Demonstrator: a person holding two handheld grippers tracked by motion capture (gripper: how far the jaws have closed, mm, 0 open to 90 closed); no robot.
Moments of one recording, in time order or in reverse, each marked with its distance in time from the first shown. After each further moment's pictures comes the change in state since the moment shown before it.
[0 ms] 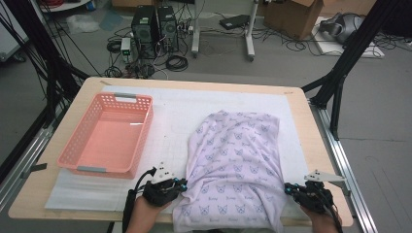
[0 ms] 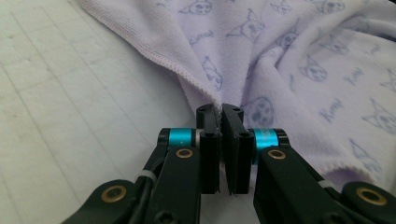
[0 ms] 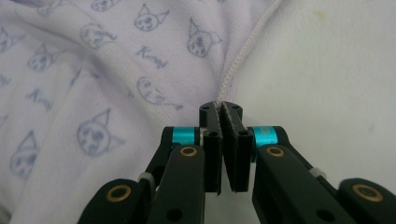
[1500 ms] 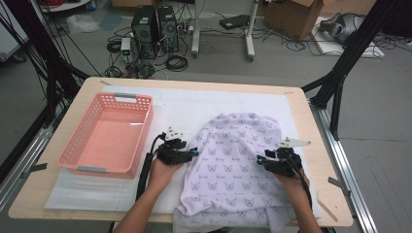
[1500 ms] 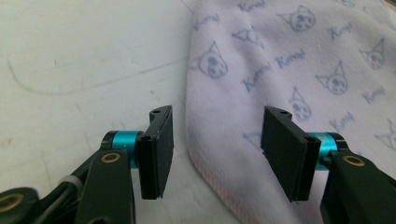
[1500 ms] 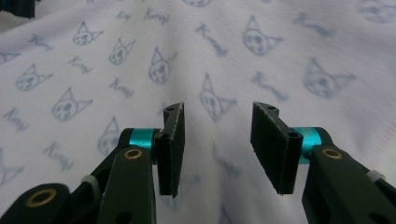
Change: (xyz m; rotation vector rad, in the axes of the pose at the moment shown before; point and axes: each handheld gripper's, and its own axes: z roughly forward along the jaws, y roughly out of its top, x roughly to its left) left arm 0.067 0.072 0.079 -0.050 0.112 -0.103; right arm 0.010 0.091 0.078 -0.071 0.036 -0.115
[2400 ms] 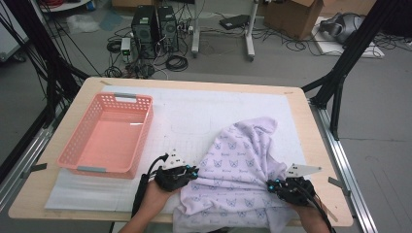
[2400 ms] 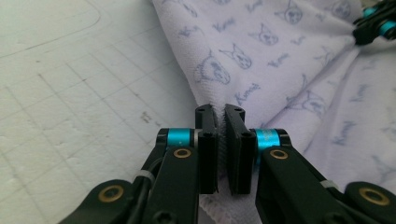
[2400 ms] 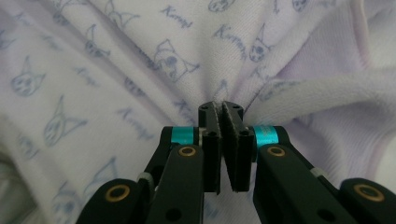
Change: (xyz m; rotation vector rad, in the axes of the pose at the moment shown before) left arm -0.045 -0.042 -0.052 -0.017 -0.209 0.165; right arm 0.028 -0.056 -0.057 0.099 0.115 -0.087
